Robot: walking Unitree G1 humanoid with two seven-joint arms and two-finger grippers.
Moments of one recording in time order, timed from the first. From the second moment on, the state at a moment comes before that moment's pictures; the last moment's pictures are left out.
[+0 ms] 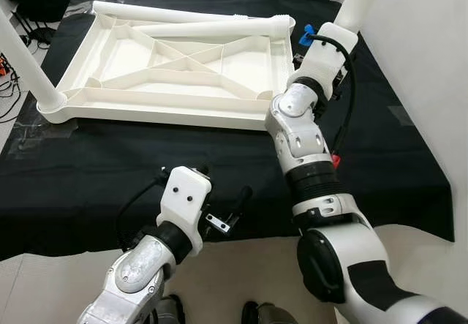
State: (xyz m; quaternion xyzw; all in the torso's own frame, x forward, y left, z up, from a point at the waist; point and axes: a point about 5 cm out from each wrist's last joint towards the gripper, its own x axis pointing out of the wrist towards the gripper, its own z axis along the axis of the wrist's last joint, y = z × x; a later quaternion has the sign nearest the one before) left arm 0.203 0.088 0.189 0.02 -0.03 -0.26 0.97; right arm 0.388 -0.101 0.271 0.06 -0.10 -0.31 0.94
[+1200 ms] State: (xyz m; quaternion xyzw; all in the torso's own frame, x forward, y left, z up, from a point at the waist) left arm 0.203 0.088 0.188 0.02 -0.03 -0.26 0.97; right arm 0.393 -0.100 0.279 0.06 -0.12 -0.28 0.95
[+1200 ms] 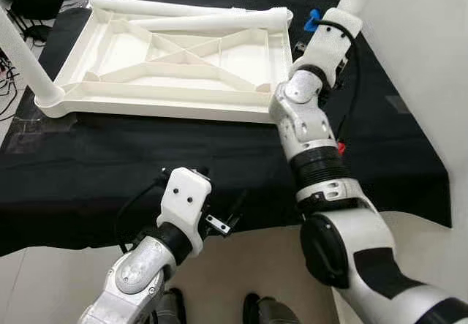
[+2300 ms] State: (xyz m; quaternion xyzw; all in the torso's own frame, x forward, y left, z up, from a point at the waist) left arm 0.203 0.088 0.188 0.02 -0.03 -0.25 0.97; right arm 0.394 -0.098 0.275 0.10 -0.10 -0.38 0.92
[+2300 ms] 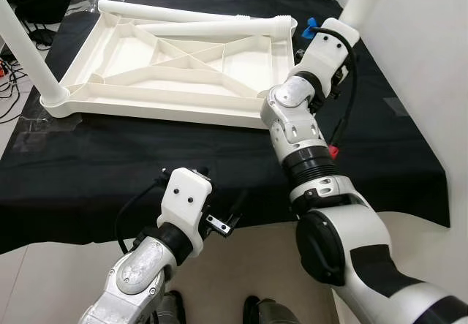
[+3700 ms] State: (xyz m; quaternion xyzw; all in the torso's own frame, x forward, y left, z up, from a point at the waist) left arm 0.200 0.084 0.186 0.02 -0.03 -0.26 0.96; right arm 0.394 -0.068 0.243 0.08 -0.02 -0.33 0.94
